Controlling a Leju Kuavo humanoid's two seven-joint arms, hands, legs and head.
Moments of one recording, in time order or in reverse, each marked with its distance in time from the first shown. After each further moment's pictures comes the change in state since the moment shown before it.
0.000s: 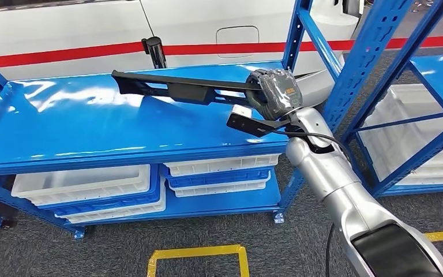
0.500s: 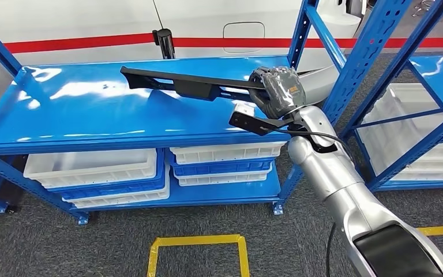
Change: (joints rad) left arm -0.008 0.006 0.000 0.000 -0.005 0.000 -0.001; right arm 0.001 -0.012 -0.009 -0.014 0.008 0.004 0.005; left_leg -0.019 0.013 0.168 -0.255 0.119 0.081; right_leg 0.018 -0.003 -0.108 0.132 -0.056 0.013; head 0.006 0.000
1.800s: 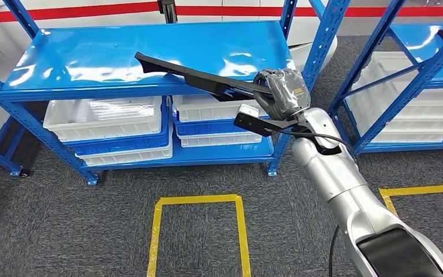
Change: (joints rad) left arm -0.005 -0.002 0.000 0.001 -0.003 0.002 0.015; right arm 0.005 -0.019 -0.018 -0.032 0.009 0.015 0.002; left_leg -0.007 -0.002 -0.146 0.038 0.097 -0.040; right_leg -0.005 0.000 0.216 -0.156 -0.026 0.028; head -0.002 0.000
